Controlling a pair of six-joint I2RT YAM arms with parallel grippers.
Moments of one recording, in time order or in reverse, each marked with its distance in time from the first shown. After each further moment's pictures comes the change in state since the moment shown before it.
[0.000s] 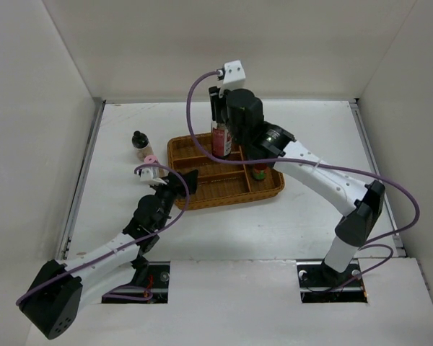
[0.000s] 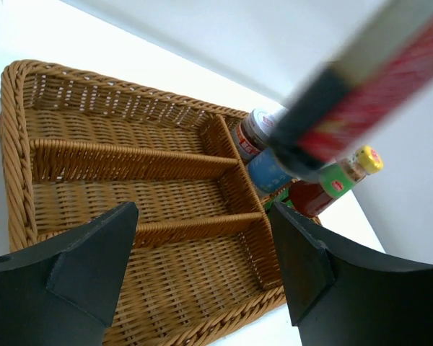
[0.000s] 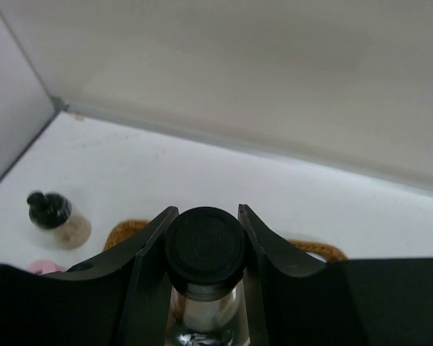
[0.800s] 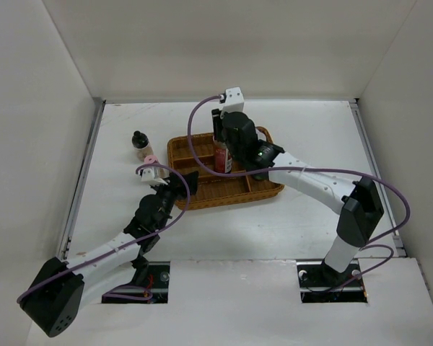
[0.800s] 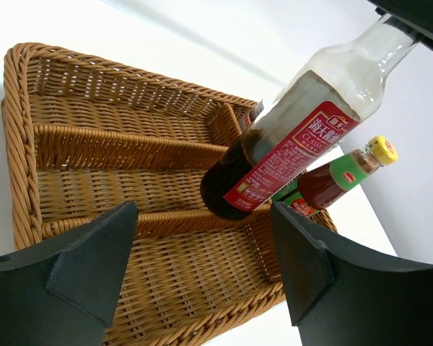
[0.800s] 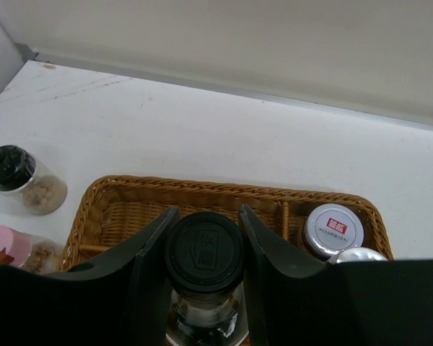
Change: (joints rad) left arm 0.000 0.021 -0.006 -0.008 0.001 -0.010; right arm -0.010 -0.009 -0.335 0.189 0.000 0.103
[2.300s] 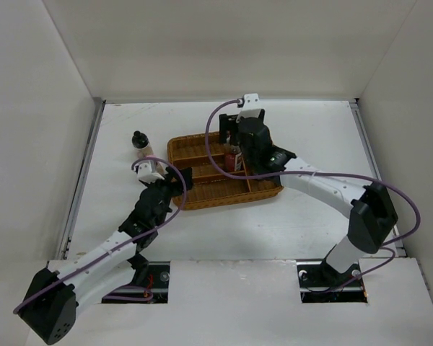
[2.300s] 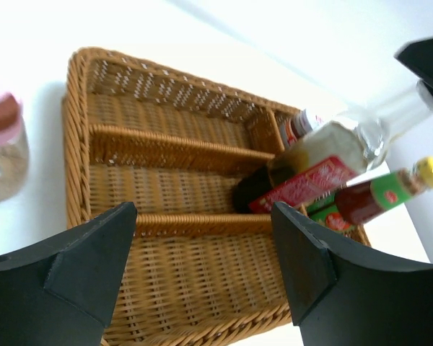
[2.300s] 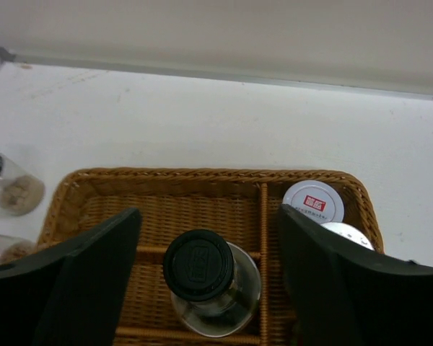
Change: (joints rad) left arm 0.018 -0.058 0.079 -0.240 -0.092 0.000; right arm -0.070 -0.079 -0.198 0.104 -0.031 0.061
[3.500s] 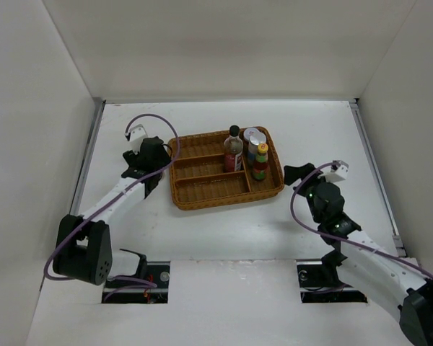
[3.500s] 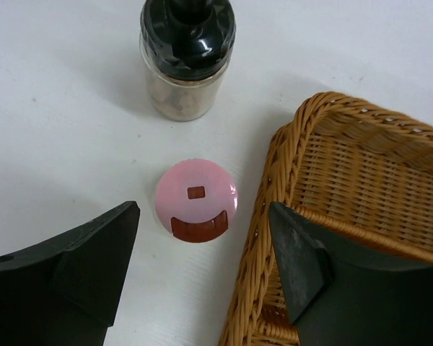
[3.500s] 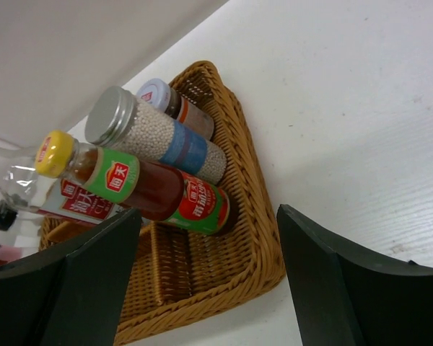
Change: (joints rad) left arm 0.337 0.475 0.533 -0.594 -0.096 0.075; right arm -0.322 -0.866 -1.016 0.192 -0.159 0.547
